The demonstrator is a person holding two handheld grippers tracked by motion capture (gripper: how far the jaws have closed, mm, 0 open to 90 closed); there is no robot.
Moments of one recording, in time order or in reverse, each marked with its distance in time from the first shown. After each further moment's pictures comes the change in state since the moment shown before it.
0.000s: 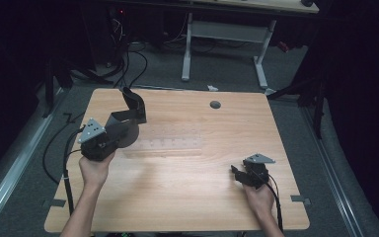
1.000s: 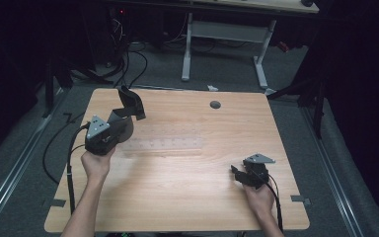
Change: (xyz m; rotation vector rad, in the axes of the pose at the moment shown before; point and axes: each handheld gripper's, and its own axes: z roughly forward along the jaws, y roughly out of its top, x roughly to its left) left arm 0.027 -0.012 0.023 -0.012 0.097 0.087; right arm 0.000 0.000 0.000 0.001 0.000 0.001
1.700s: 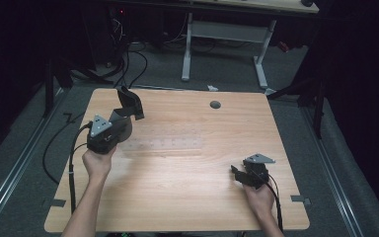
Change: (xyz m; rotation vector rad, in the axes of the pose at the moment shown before) left arm 0.006 -0.007 0.008 0.018 0.040 0.025; right arm 0.000 0.000 0.000 0.000 0.000 0.000
